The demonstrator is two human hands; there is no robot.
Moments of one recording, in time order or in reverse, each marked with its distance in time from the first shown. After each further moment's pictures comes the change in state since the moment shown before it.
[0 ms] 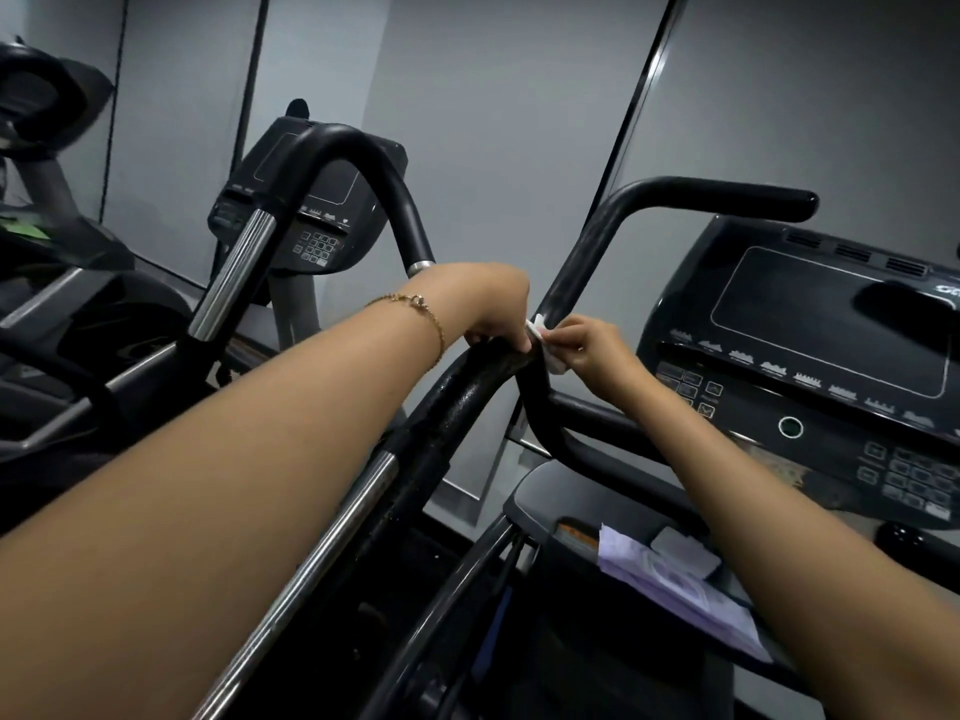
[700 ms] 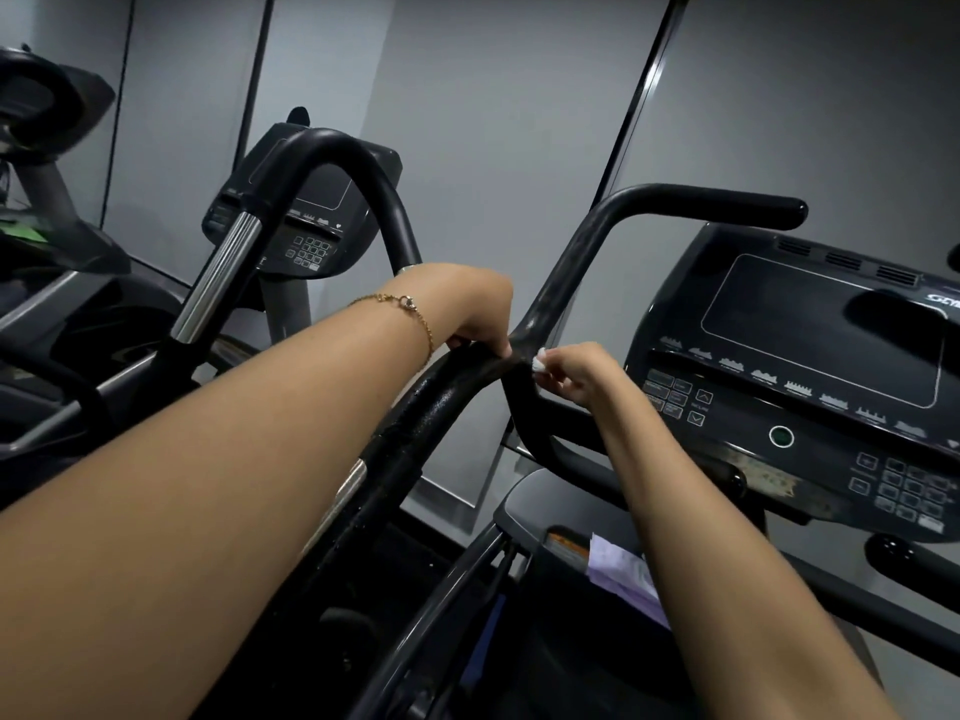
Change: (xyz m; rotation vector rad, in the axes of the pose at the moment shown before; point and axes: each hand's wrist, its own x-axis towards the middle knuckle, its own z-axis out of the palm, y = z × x) left_hand 0.005 0.003 0.001 0.022 -0.010 -0.031; right_hand 0.011 -0.002 0.009 0.834 0.015 0.797
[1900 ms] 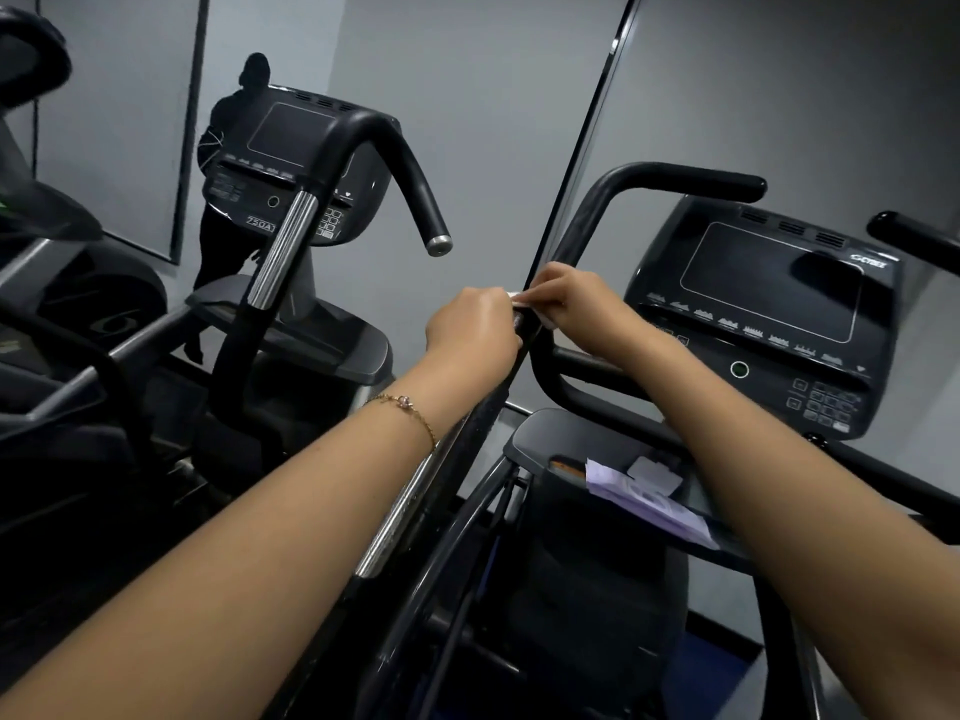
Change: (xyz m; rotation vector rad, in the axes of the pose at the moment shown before) left_hand -0.109 -0.033 0.041 -0.260 0.411 -0.024; right_hand -0.149 -0.037 0.043 -1.124 -0.036 -0.831
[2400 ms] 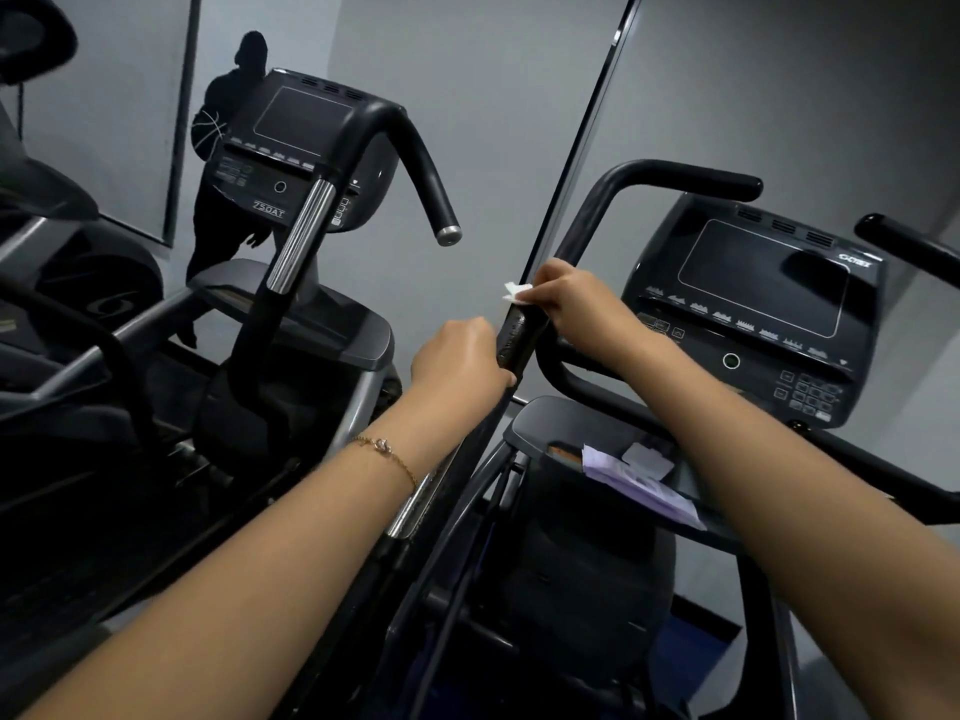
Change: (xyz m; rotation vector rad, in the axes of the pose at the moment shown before) left_hand -0.047 -0.023 -0.007 -0.107 -0.124 -0.098; right_hand -0.013 -0.026 0.003 -0.179 -0.014 -0.016
